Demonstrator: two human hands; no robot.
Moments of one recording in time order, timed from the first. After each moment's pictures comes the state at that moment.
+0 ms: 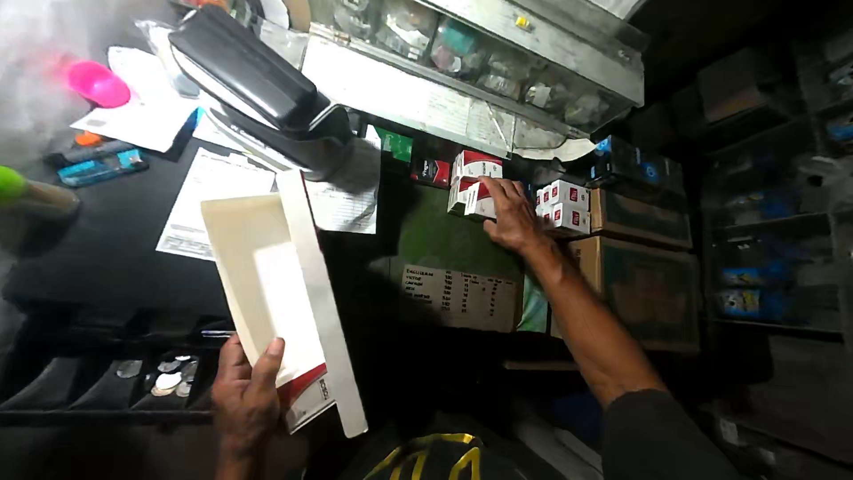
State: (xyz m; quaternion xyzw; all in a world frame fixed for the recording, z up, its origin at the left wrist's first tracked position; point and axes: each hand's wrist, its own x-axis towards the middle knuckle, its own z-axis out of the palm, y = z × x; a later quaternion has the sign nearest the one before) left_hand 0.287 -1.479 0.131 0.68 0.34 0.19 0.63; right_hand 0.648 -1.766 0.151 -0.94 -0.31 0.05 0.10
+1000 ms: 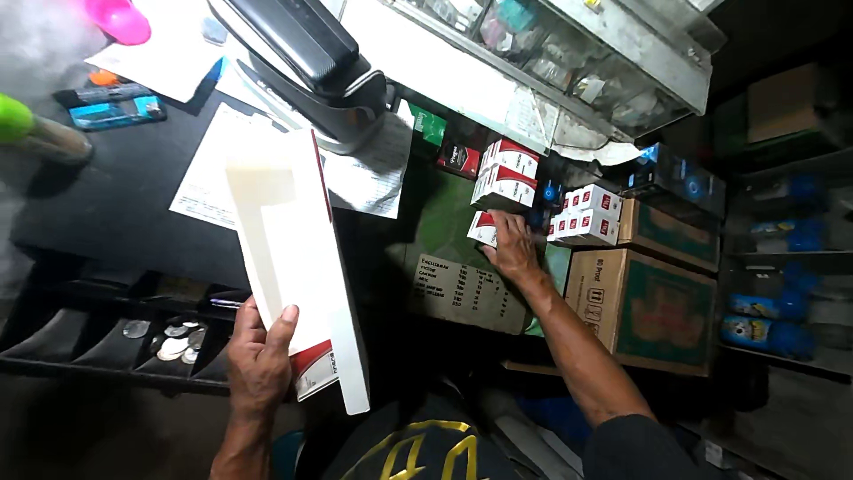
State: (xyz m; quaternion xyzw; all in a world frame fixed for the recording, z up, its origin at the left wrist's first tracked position) left_hand 0.299 -1.475 0.124 0.66 0.35 0.19 0.63; right_hand 0.599 -1.772 0.089 -0.94 -0.31 0.05 0.08
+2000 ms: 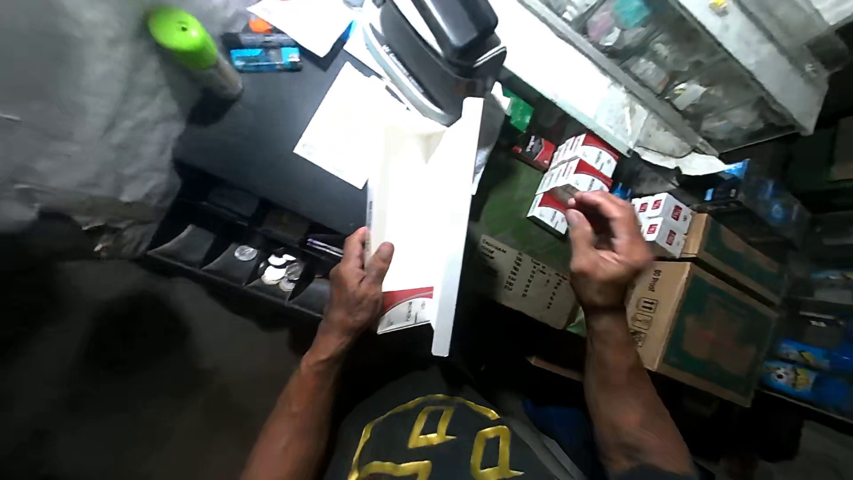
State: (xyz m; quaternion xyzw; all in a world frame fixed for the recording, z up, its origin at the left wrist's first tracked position) left_hand 0.294 -1.456 0.126 0.70 0.33 0.10 0.63; right_hand 0.505 -1.698 0.196 -0.85 -0.38 -0.10 0.36
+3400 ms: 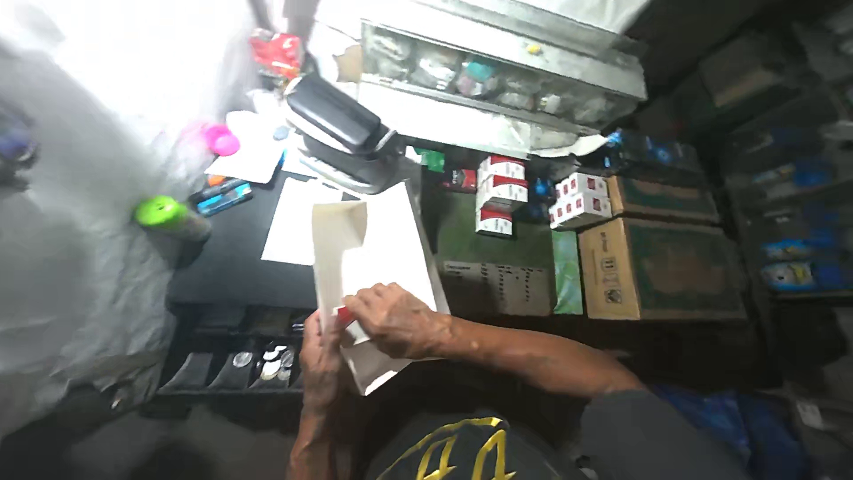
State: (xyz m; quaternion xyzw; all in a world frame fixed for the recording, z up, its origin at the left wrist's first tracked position) left_hand 0.279 -1.443 0.130 0.70 0.28 0.16 0.64; right_hand 0.402 -1.560 0.169 -0.80 -0.56 0.17 0.17
